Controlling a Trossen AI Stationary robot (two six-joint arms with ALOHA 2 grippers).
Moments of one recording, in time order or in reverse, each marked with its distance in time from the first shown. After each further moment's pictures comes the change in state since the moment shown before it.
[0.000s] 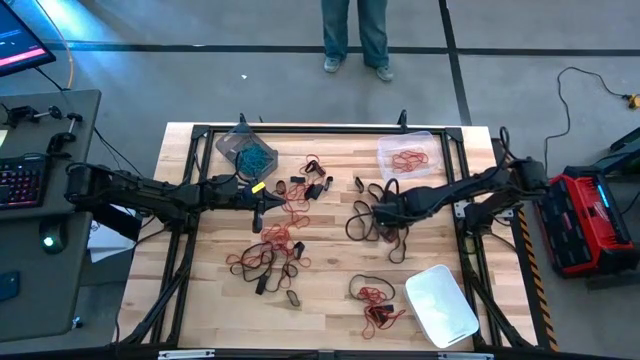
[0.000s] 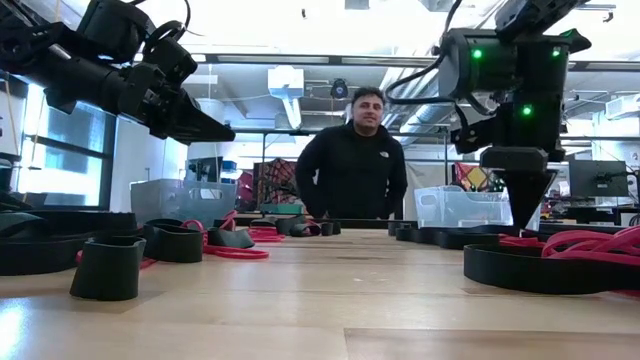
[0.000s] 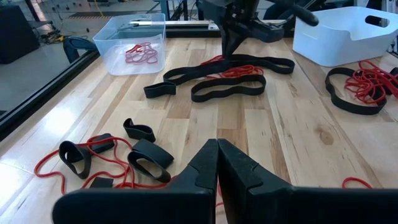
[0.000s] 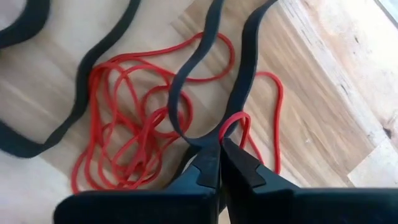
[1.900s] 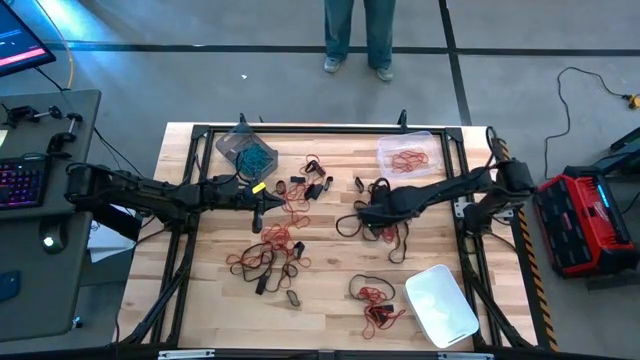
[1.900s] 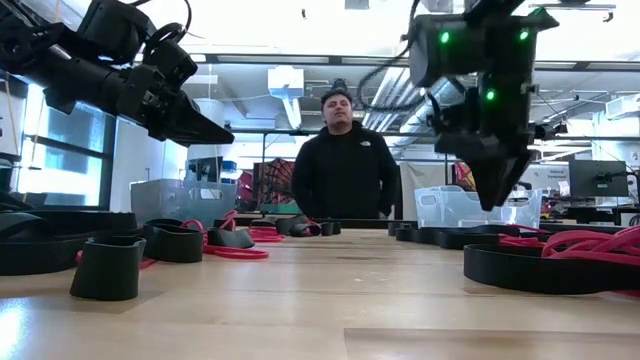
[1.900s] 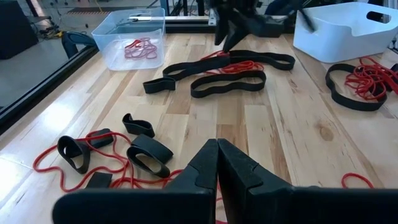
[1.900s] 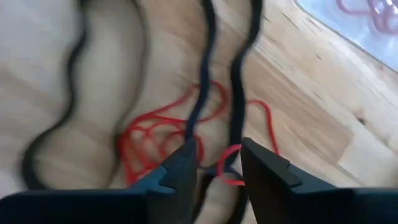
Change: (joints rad) left arm 0.000 0.000 0.000 -0.016 0.000 -0.004; right arm 0.012 0.133 0.207 -0.159 0.087 0.244
